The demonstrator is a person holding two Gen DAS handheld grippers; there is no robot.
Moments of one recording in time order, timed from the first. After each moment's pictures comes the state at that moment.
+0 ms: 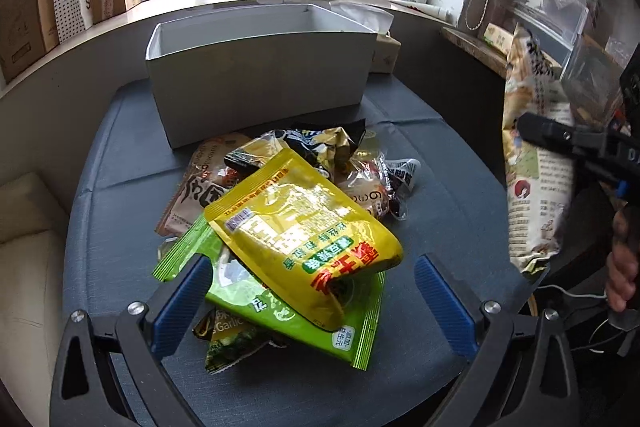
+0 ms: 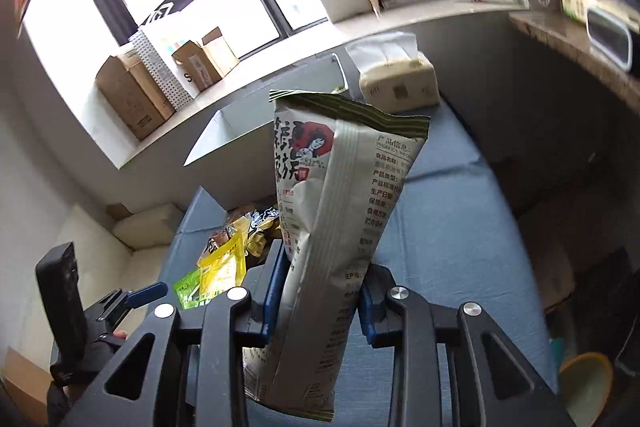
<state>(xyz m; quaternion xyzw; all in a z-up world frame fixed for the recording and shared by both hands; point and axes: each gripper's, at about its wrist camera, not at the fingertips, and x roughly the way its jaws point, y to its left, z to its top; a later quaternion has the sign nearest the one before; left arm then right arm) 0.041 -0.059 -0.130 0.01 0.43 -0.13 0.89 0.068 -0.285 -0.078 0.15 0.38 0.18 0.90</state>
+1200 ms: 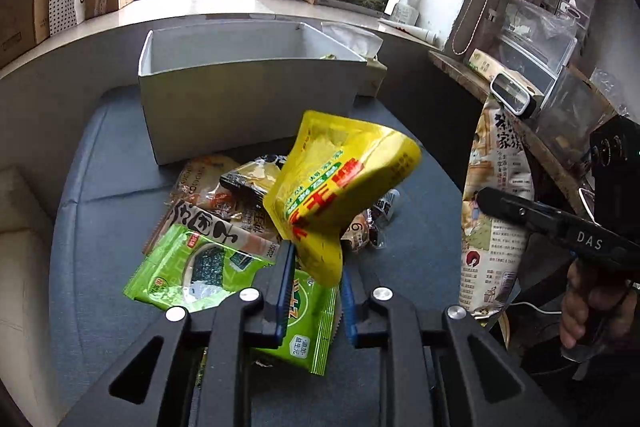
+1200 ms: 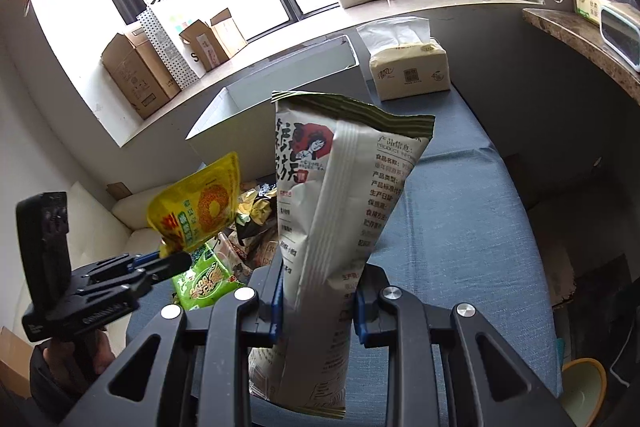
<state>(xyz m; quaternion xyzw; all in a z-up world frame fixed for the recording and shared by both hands) 0.048 -0.038 -0.105 -0.05 0.41 -0.17 0.89 0.070 -0.281 -0.096 0.13 0.40 0.20 0.89</state>
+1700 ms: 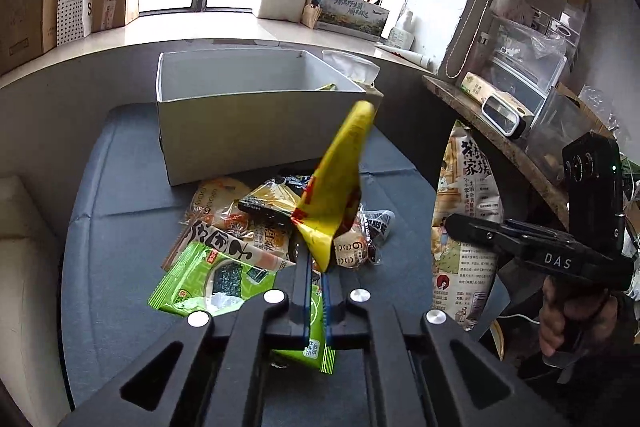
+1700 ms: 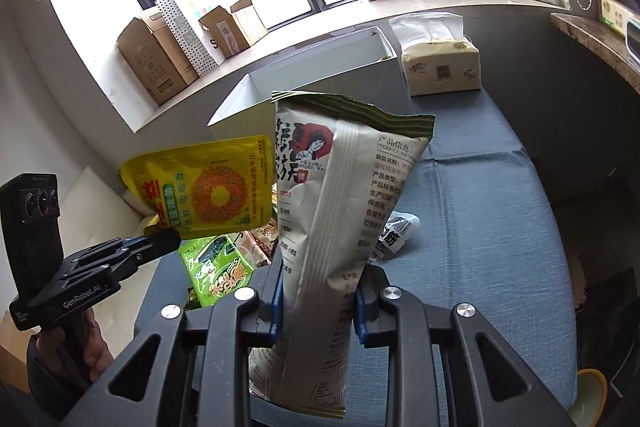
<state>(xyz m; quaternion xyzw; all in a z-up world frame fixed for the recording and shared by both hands) 0.040 -0.018 -0.087 -0.07 0.38 -0.18 0.90 0.077 -0.256 -0.094 0.11 0.40 0.23 0.88</state>
